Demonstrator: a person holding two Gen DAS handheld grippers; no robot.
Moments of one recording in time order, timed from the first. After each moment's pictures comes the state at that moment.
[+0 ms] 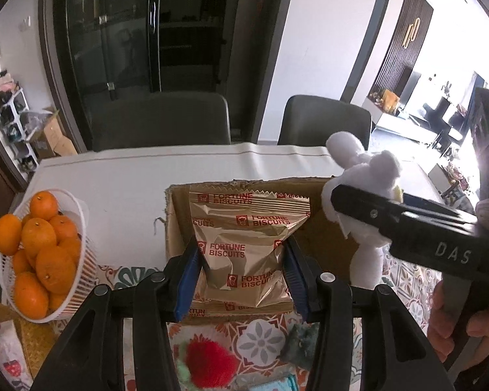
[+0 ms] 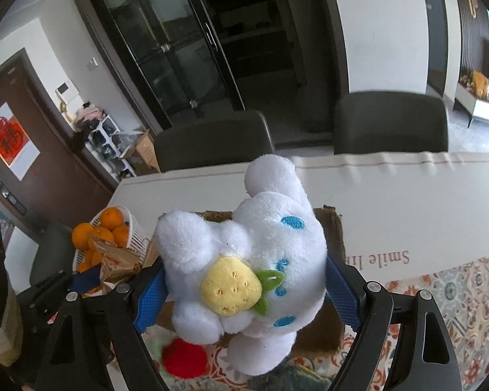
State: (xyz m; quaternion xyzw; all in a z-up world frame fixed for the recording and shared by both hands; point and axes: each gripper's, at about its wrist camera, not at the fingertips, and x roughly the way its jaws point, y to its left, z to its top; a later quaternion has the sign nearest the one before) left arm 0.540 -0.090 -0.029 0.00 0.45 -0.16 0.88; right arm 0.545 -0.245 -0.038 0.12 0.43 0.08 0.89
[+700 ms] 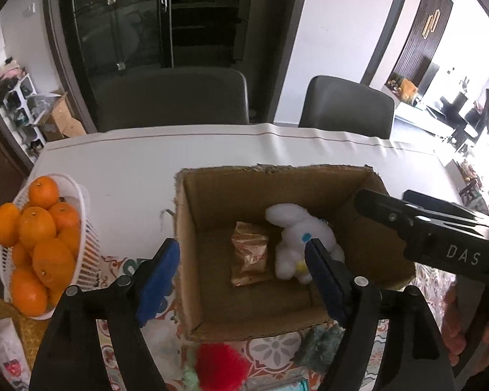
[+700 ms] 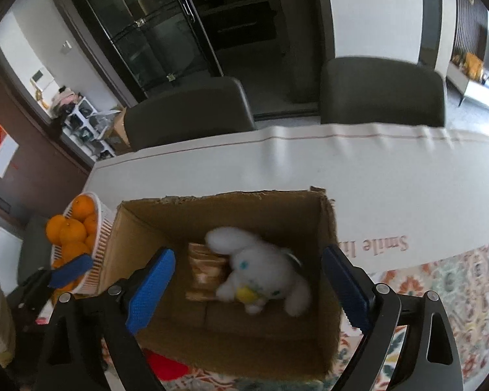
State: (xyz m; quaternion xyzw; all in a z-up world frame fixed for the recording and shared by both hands) left arm 0.564 -0.089 -0.051 0.01 0.48 -0.12 0.87; right arm 0.576 -0.244 -0.066 0.11 0.49 0.04 0.86
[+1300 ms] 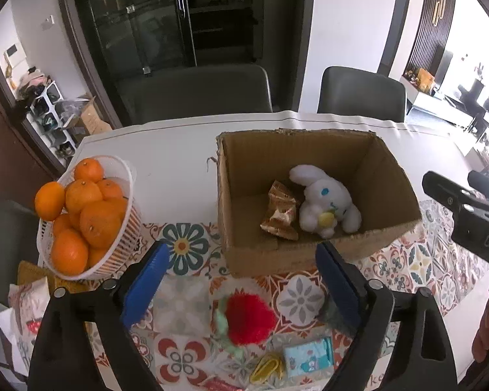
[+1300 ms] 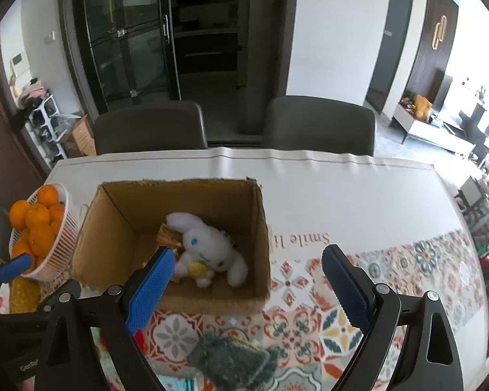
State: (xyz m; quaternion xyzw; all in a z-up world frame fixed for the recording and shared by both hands) left arm 0.493 -0.068 -0.036 0.05 0.48 -0.07 0.87; right arm 0.491 -0.234 -0.024 0.02 0.44 -0.08 0.90
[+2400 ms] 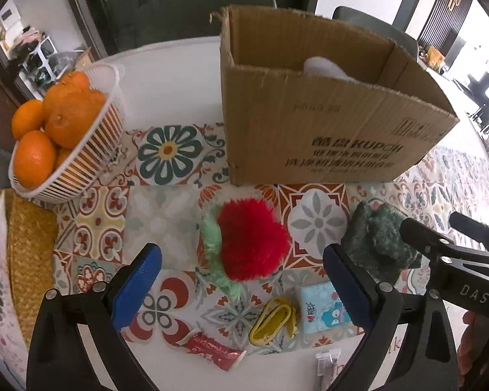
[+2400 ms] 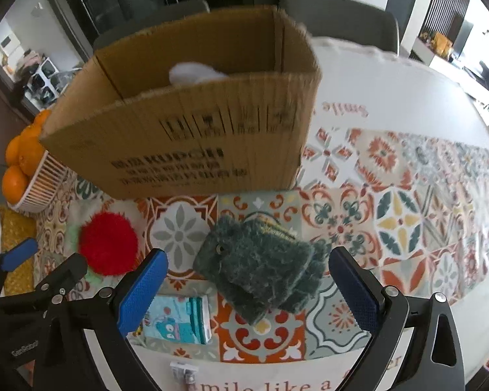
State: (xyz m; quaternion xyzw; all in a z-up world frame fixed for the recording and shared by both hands) left arm 0.454 -0.053 -0.140 0.03 0.57 -0.07 0.82; right arm 0.436 -0.217 -0.154 0.07 0.57 -0.05 0.82
